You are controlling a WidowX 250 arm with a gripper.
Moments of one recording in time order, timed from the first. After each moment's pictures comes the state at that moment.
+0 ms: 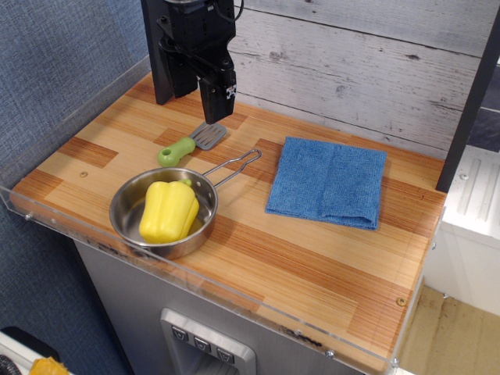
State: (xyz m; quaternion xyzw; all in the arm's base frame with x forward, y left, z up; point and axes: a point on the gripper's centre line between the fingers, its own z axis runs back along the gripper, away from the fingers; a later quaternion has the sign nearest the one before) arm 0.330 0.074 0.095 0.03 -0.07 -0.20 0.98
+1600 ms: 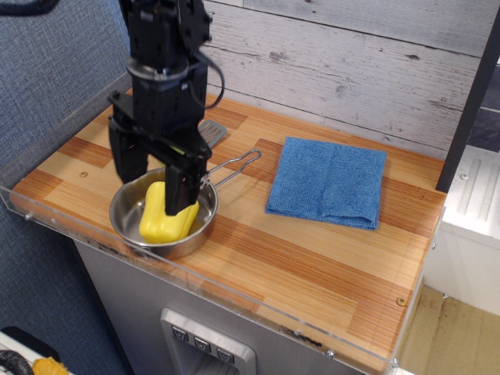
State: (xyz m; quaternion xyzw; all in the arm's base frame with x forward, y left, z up) arm 0.227 0.053 0.078 0.06 0.05 -0.09 0.99
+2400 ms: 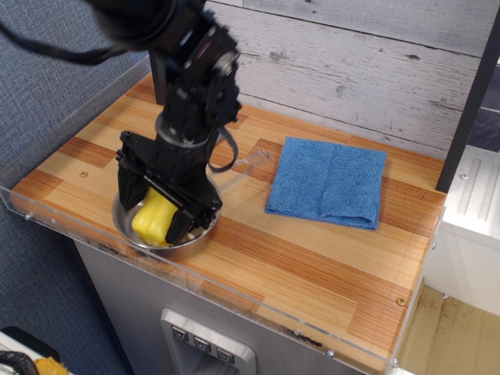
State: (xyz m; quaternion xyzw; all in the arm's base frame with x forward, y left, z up) arm 0.235 0.060 0.034 0.16 0.01 -0.05 0.99
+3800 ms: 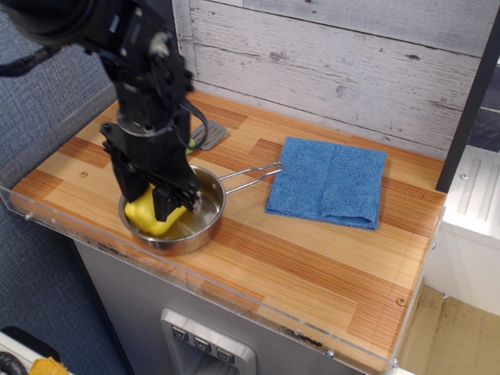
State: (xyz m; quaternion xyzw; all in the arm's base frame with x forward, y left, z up) arm 0.243 0.076 0.041 0.09 -0.07 -0.06 0.99
